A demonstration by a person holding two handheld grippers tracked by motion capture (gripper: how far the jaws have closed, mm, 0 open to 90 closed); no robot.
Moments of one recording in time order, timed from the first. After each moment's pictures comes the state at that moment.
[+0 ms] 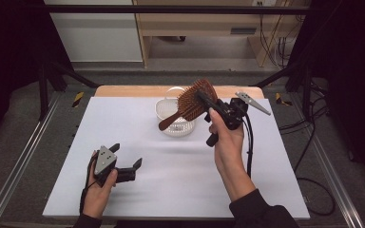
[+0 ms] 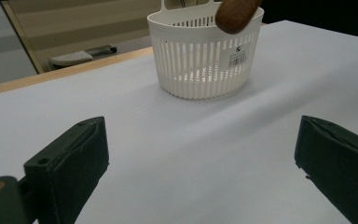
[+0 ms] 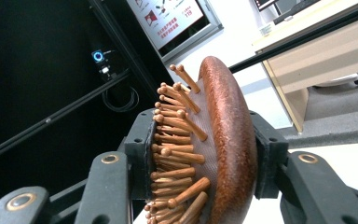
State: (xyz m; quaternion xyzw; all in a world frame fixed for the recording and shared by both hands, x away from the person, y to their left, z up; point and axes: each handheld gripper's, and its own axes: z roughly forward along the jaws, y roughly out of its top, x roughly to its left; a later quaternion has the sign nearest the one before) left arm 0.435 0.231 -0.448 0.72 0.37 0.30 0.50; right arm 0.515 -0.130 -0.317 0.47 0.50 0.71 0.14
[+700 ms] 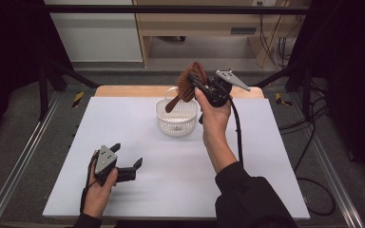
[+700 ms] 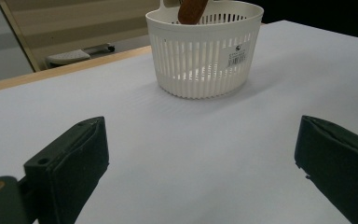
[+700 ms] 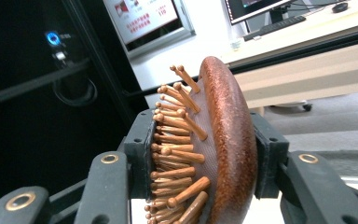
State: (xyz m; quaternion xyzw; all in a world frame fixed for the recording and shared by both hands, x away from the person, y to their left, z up) left arm 0.438 0.229 -0.450 0.72 0.37 0.29 0.50; right arm 0.577 -0.099 -0.307 0.47 0.54 0.66 0.24
